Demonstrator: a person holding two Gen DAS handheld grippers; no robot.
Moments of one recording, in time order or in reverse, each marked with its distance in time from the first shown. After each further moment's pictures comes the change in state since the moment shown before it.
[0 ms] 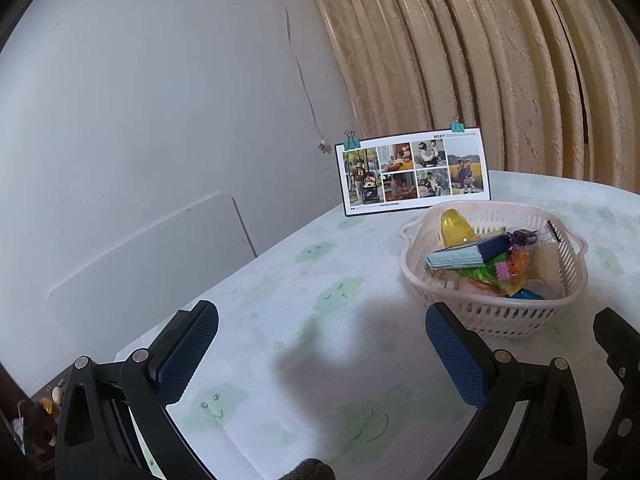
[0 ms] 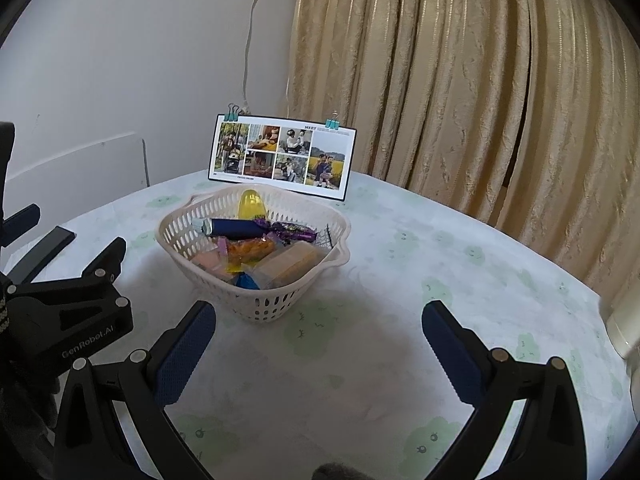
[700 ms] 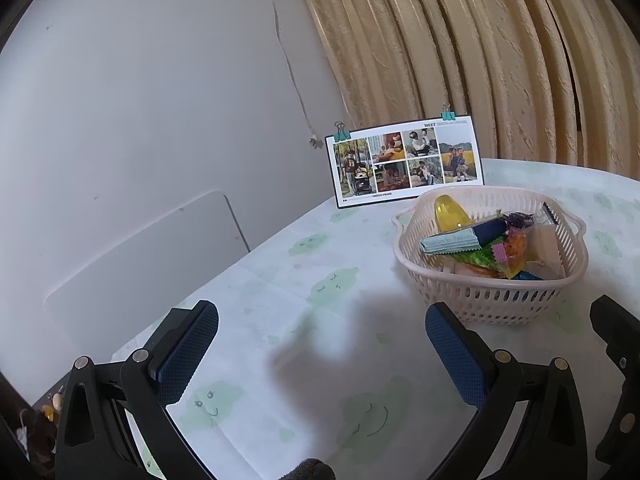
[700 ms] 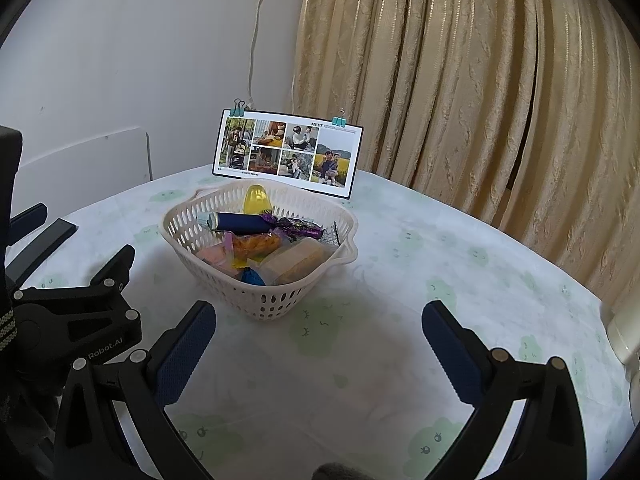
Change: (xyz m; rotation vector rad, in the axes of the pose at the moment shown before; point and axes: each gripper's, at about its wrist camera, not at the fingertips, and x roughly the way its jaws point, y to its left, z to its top) left arm 0.006 -0.005 -0.005 0.039 0.012 -0.022; right arm 0.001 0.005 -0.002 -0.015 0.003 0.005
